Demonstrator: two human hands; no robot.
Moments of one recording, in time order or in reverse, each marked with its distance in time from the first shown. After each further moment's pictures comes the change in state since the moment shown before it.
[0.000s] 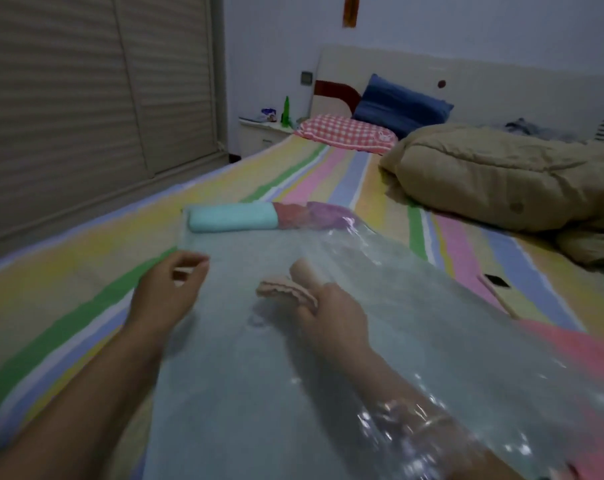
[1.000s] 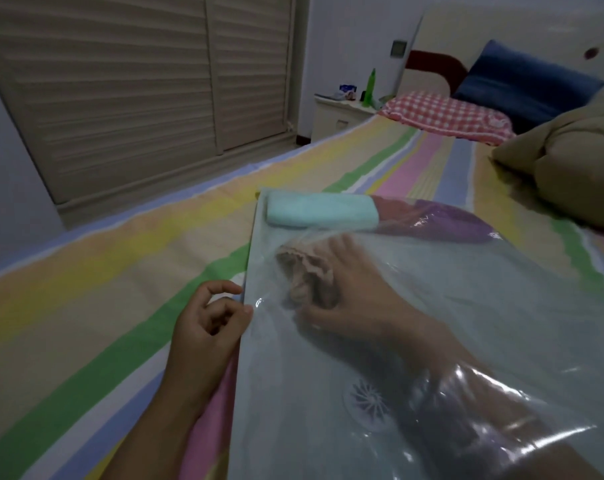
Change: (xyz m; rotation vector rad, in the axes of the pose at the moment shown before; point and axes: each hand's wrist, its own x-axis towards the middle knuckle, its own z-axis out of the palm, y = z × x) left_hand 0.035 -0.104 0.005 -0.533 0.083 -0.141; right_hand 0.151 -0.051 0.114 0.036 -0.198 -0.535
